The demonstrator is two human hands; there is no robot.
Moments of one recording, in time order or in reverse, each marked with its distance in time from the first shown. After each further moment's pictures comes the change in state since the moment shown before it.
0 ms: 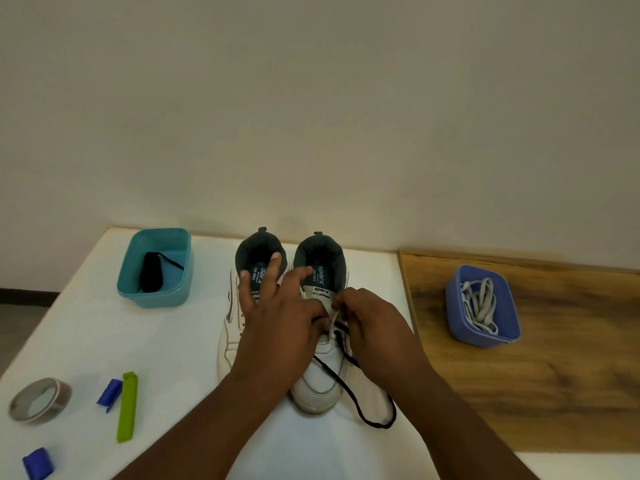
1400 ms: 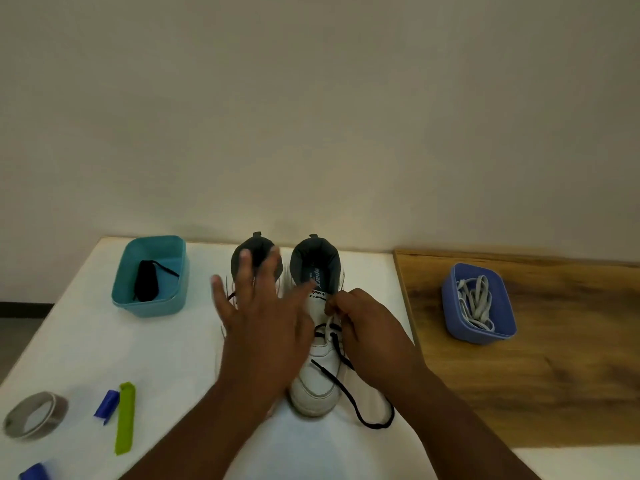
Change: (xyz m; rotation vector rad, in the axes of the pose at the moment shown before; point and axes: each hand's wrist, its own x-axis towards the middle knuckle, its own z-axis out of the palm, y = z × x) left_hand -0.008 -0.003 -0.013 -0.013 0.104 -0.050; right_hand -0.001 0.006 0.004 0.018 -0.006 -0.030
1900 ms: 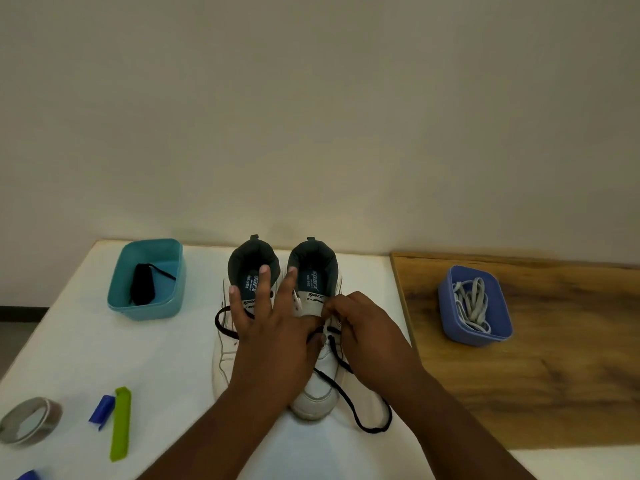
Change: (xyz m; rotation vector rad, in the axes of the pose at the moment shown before) left_hand -0.004 0.007 0.017 0.084 -0.131 0.084; right_hand 0.000 0.000 0.001 0.001 -0.024 0.024
